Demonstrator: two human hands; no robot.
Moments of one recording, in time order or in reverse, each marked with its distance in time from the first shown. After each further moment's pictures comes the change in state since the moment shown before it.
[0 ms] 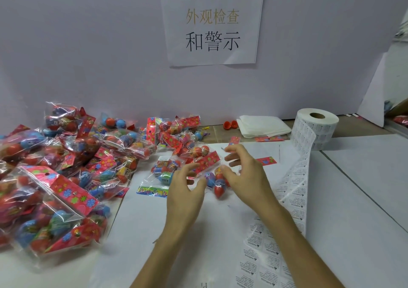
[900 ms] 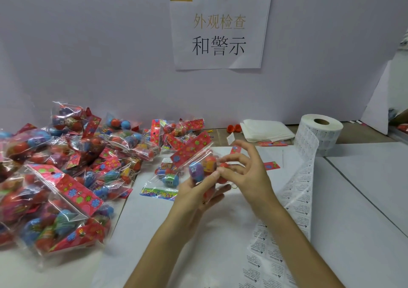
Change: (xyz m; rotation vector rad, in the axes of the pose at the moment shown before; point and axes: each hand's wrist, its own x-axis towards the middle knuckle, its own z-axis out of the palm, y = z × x) left_hand -0.004 0.020 -0.006 -0.676 -0.374 -0.325; right_hand -0.005 -0.017 -0.005 0.681 -0.042 0.109
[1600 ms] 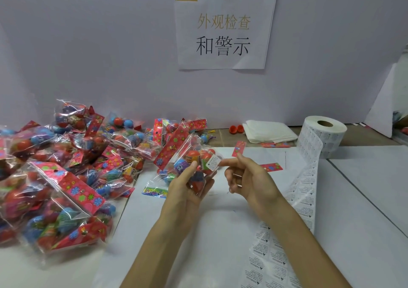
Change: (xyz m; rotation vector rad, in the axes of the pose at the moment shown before) left_hand 0.004 0.013 -0.006 -0.323 0.175 0.039; right_hand 0.005 -0.005 -0.001 0.263 -0.136 0.344
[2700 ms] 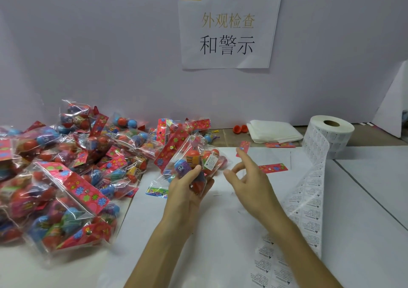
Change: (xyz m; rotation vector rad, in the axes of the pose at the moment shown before) left_hand 0.008 -0.001 -0.008 0.009 0.077 0.038; right_hand -0.002 0.016 0.007 -0.908 0.258 -0.295
